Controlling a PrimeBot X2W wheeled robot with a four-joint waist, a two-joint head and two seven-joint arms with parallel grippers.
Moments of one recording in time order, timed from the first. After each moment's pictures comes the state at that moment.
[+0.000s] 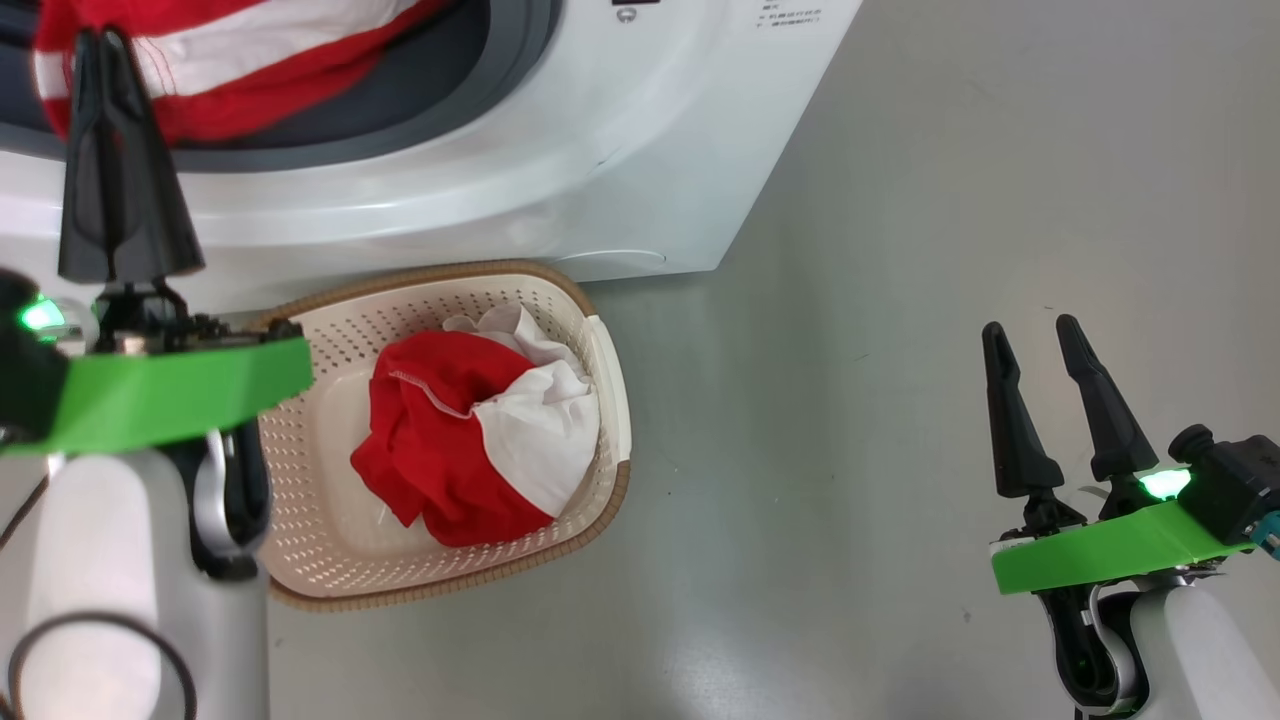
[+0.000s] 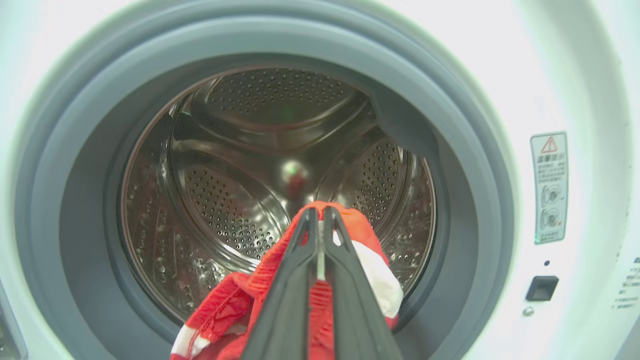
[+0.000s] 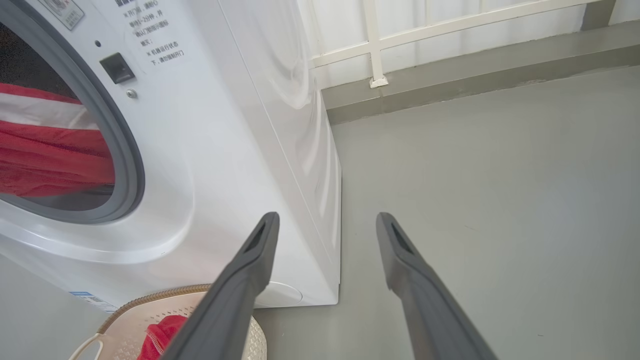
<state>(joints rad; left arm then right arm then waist) -0.61 0.02 0.08 0.06 -0.15 0.00 -0.26 -0.19 -0.07 0.01 0.14 0.46 0.12 -0.26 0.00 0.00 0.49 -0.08</state>
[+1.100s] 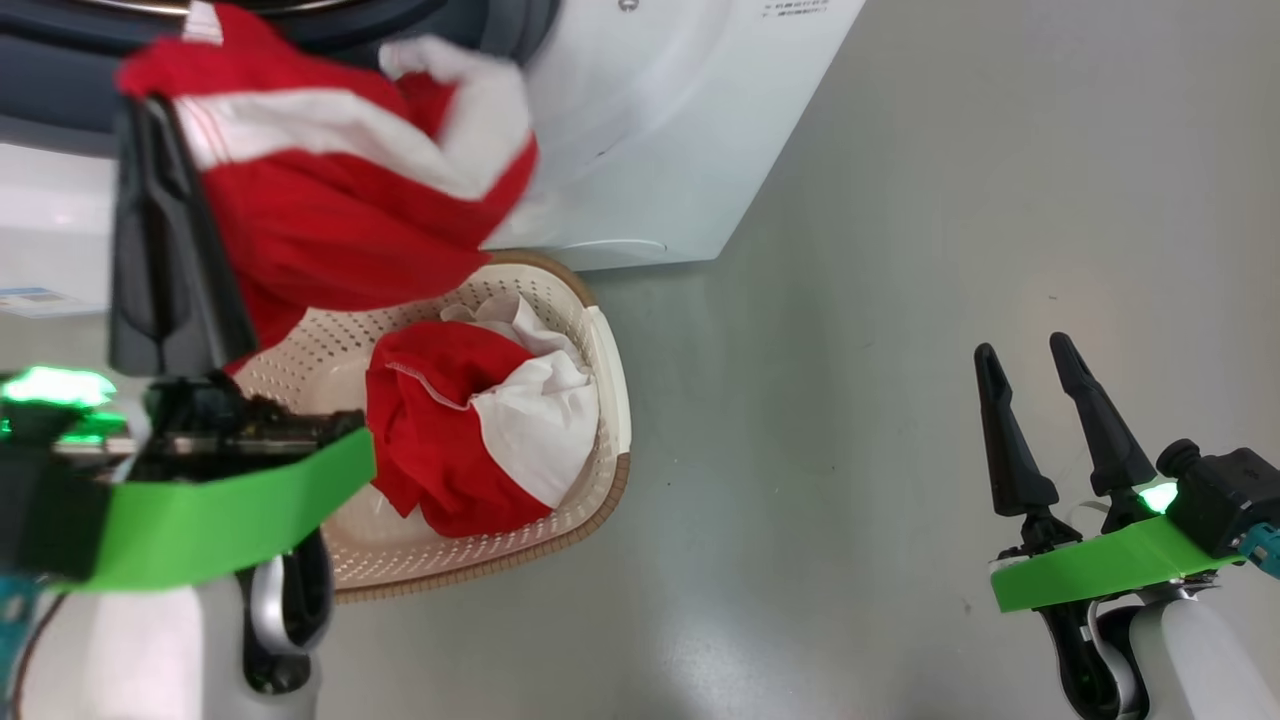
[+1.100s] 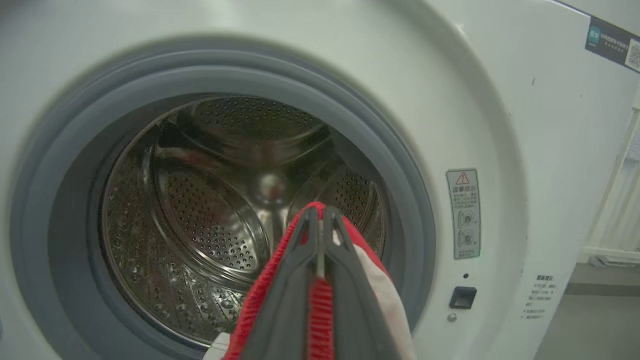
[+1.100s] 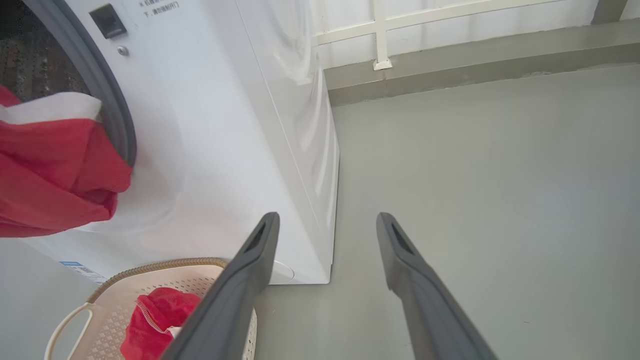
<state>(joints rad) -0.46 0.03 -0.03 -0.18 -0.21 0.10 -0.26 -0.17 -0.09 0.03 0.14 0.42 0.12 -0.26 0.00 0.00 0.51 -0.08</state>
